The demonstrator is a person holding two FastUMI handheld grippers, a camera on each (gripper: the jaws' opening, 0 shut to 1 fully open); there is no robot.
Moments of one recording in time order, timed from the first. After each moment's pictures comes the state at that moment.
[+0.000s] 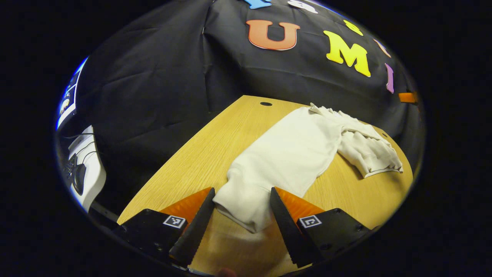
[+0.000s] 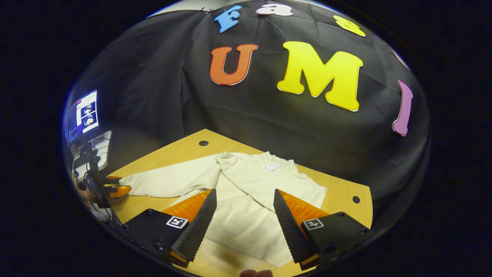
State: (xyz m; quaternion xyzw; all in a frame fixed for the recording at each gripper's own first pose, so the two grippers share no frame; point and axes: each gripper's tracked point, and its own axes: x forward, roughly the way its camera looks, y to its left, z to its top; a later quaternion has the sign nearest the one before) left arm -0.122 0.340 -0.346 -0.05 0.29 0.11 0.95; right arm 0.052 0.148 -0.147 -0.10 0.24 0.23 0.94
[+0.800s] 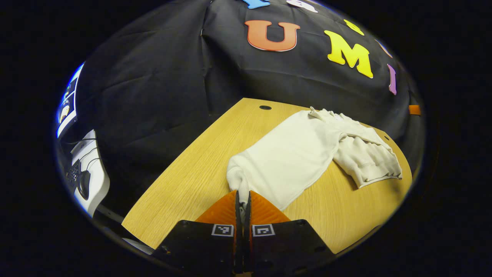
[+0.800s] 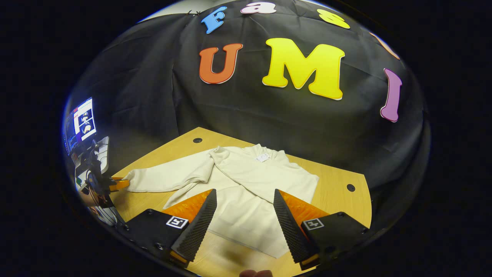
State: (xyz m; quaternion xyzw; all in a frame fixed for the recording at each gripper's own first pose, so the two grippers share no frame) left arm -0.105 0.326 -0.307 -0.06 0.29 0.11 0.95; right arm 0.030 0.102 -0.140 -0.08 0.26 0.21 0.94
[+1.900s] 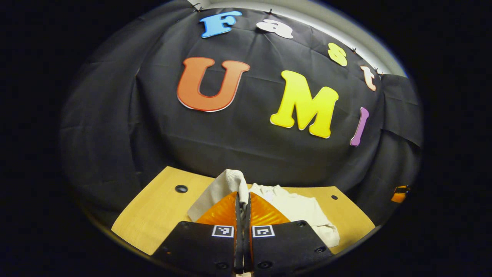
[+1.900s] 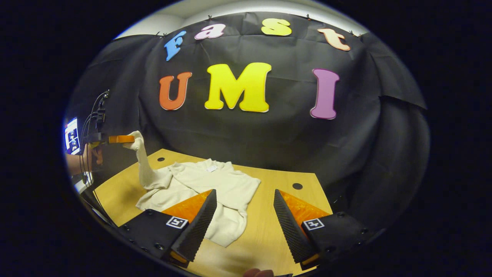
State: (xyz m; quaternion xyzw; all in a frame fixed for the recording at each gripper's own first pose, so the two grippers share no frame) left arm 0.133 0.128 -0.078 -0.11 0.13 -0.08 0.98; right arm -0.006 -0.116 -0.087 -0.02 0.18 0.06 0.98
